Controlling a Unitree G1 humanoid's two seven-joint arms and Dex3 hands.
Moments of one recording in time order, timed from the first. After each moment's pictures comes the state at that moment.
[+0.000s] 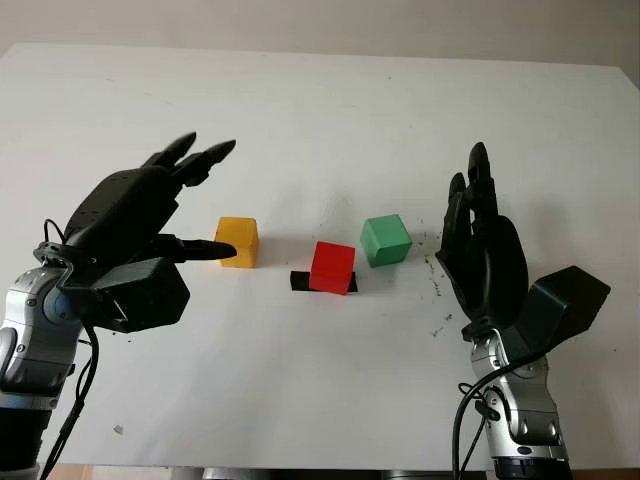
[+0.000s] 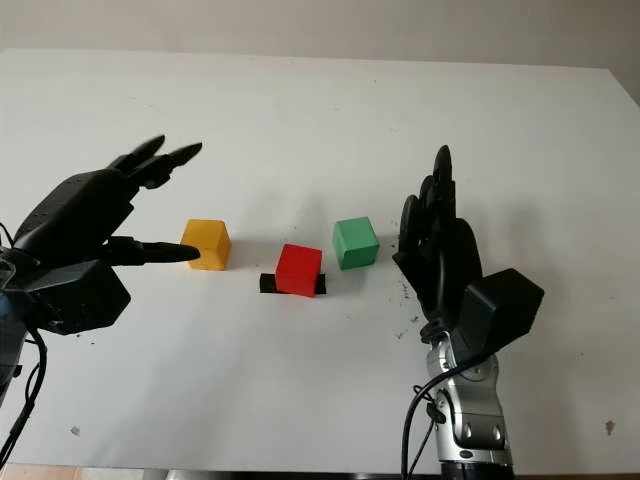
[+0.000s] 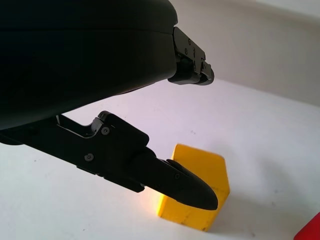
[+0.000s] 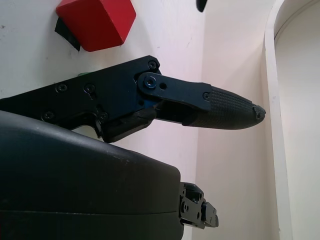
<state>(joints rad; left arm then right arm) -0.31 0.68 0.02 -0.06 0.52 -0.09 -0.31 -0.13 -0.06 -0.08 -0.04 0.12 -0.05 0.07</state>
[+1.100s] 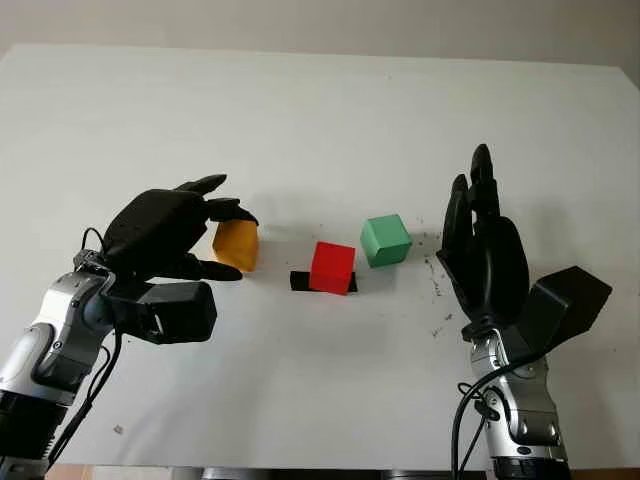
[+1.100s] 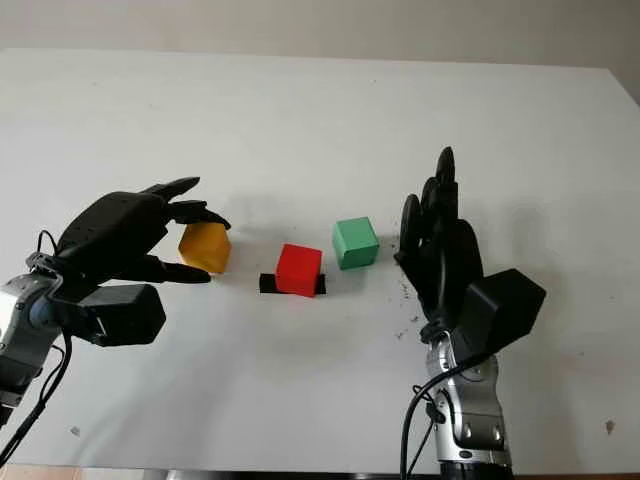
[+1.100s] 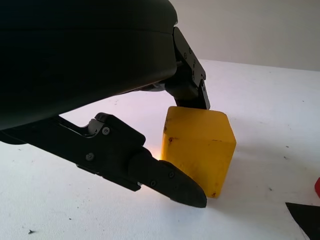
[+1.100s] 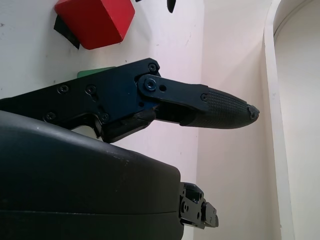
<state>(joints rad) -0.33 0.67 -0.10 0.08 0.62 -0.23 -0.16 -0.13 -0.06 -0.08 -0.05 0.13 -0.04 0.07</state>
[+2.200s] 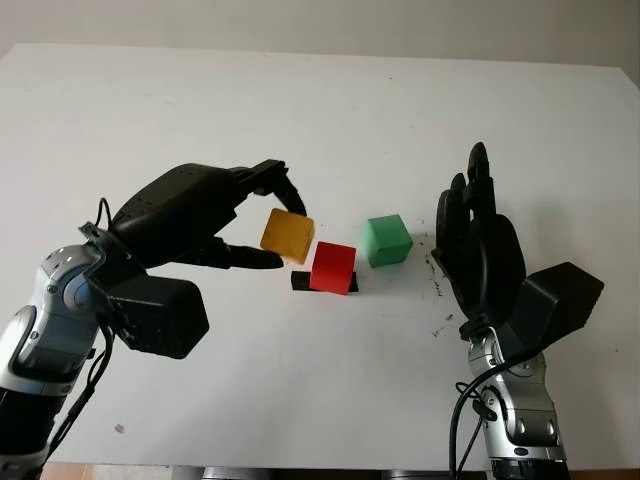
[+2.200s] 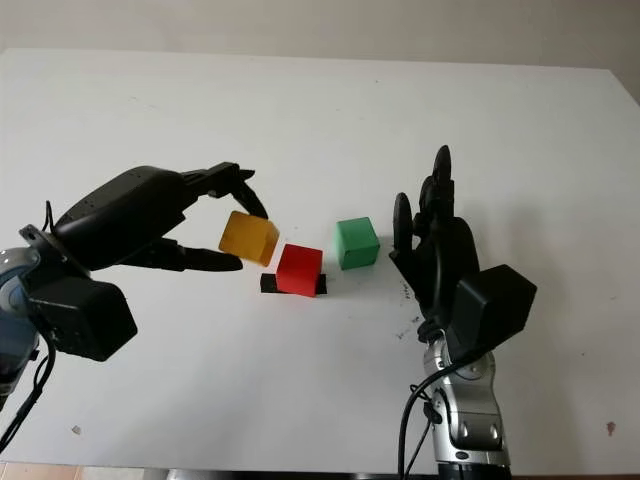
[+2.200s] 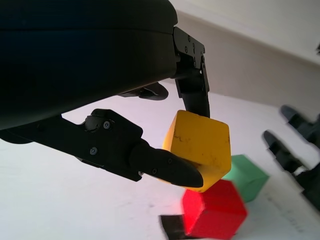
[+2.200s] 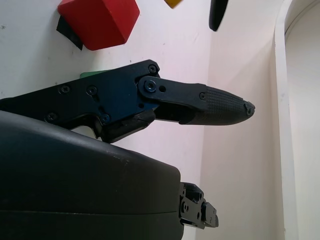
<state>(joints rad) -0.42 0.64 -0.08 -0.12 0.30 -0.28 -0.40 -0.13 -0.05 -0.07 -0.08 0.08 0.01 0.03</state>
